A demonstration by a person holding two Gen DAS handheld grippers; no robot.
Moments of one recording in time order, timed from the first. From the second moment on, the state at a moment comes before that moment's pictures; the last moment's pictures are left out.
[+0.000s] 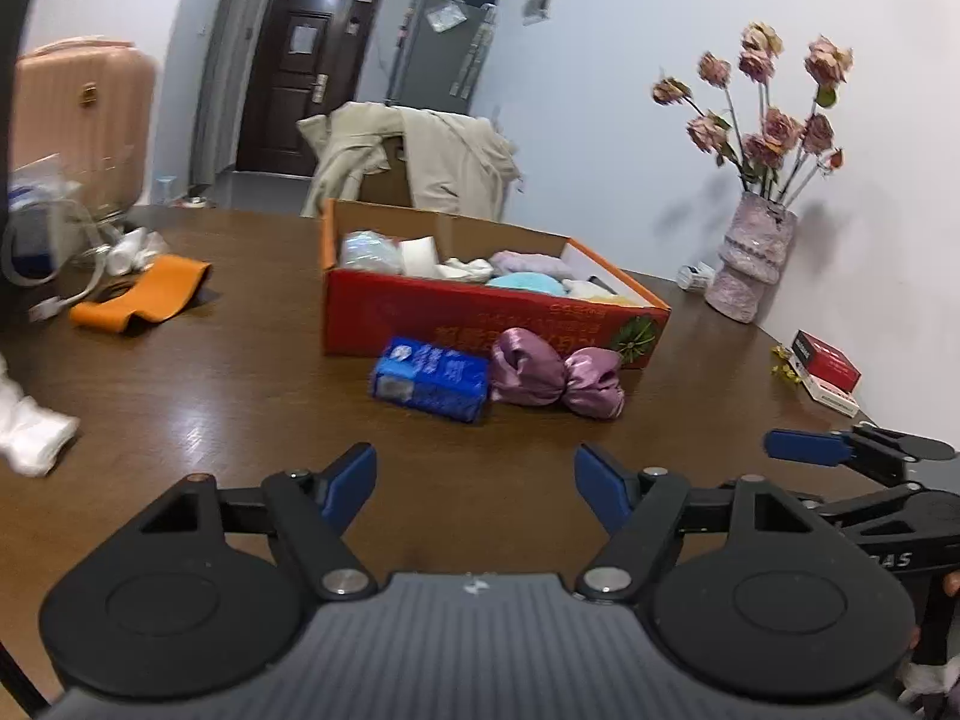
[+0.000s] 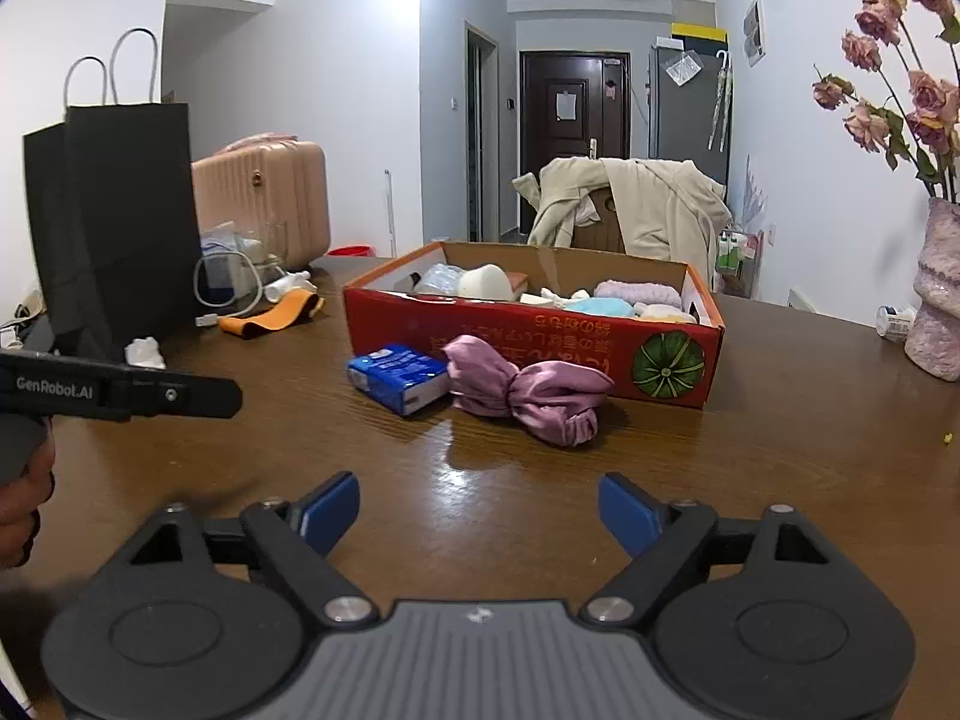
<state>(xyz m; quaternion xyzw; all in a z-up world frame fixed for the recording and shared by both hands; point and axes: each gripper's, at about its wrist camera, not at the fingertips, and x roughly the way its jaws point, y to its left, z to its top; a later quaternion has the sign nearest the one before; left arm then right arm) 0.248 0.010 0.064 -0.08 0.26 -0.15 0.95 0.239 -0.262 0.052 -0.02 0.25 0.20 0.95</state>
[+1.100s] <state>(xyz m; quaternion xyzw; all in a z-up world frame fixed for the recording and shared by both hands) 0.413 -0.065 0.044 -0.01 0.29 -0.24 0.93 0.400 -0.277 0.014 0.08 0.30 0.23 0.92</state>
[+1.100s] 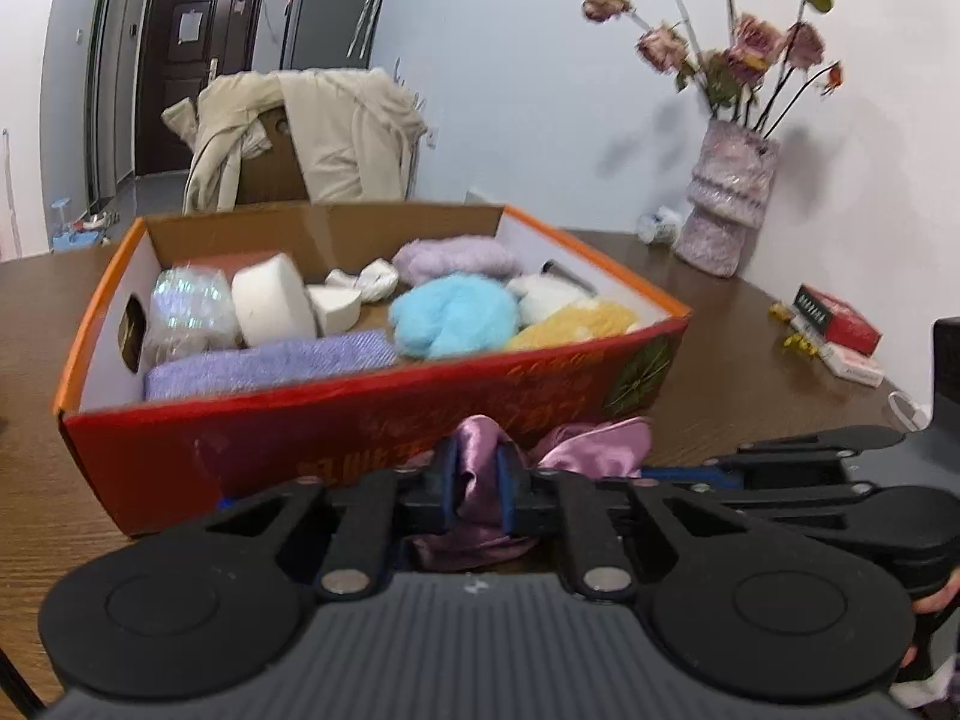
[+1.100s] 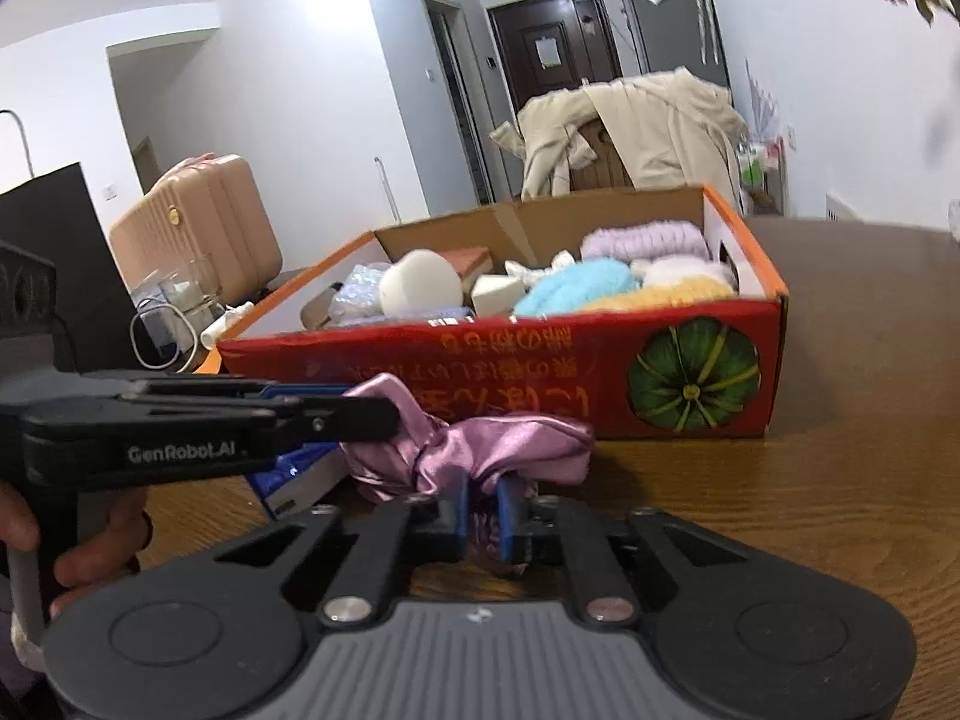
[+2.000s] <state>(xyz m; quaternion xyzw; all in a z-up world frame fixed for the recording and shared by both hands) 0.273 -0.056 0.156 -0.06 0.14 -0.26 0.95 0.253 -0.275 0.120 0.04 0.15 0.22 0.96</state>
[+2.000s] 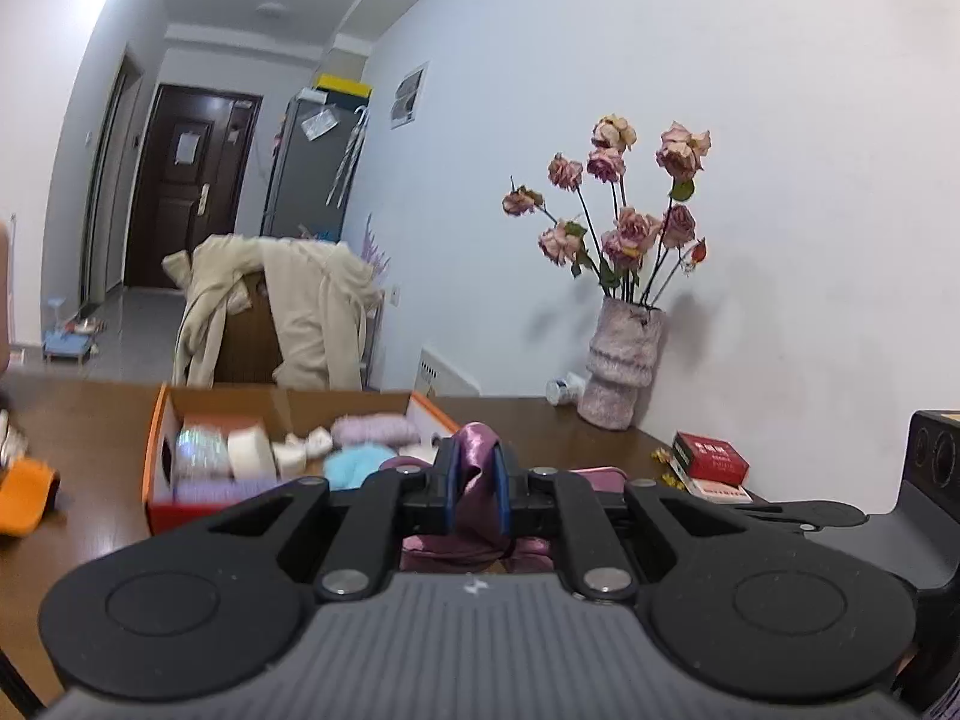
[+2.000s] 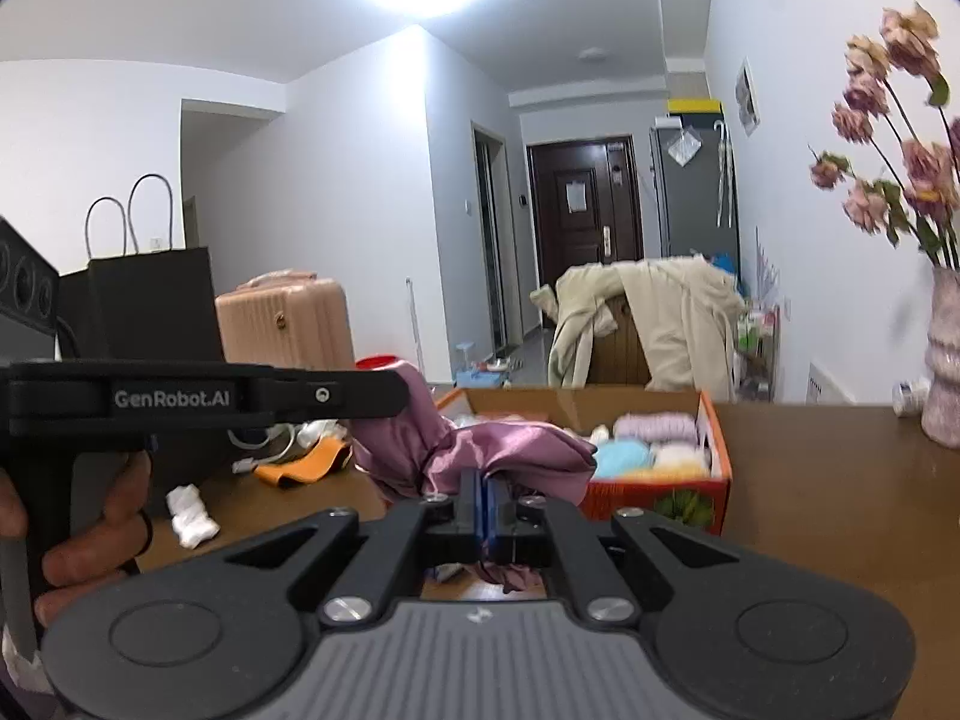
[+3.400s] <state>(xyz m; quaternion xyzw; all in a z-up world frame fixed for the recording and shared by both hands) 0.451 -0.025 0.117 -0.05 0.23 -0.16 0.96 0.451 -0.258 0.111 0.02 0.24 0.16 0.96</state>
